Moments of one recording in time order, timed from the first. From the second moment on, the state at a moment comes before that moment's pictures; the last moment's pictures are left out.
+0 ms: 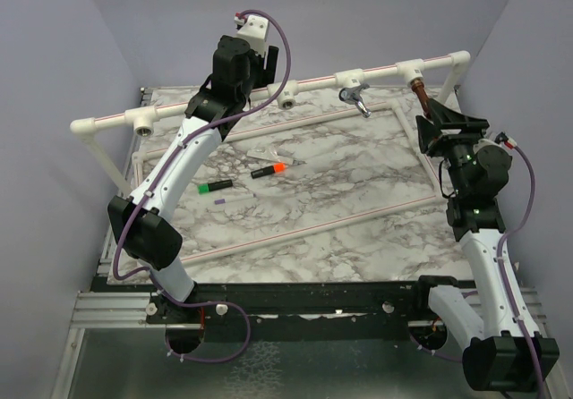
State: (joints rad) left arm -0.46 1.68 1.79 -0.28 -0.25 0.05; right arm -0.04 0.84 0.76 0.19 -0.12 1.64
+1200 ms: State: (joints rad) left arm -0.46 1.68 1.79 -0.28 -0.26 0.06; right arm -0.04 0.75 1.05 -0.19 -0.33 0.65
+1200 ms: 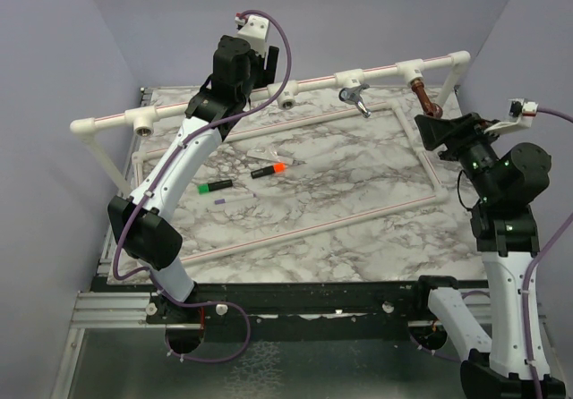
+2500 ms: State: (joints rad) left arm -0.46 1.68 1.79 -0.28 -0.26 0.06; right arm -0.01 0.77 0.66 0.42 -0.26 -0.58
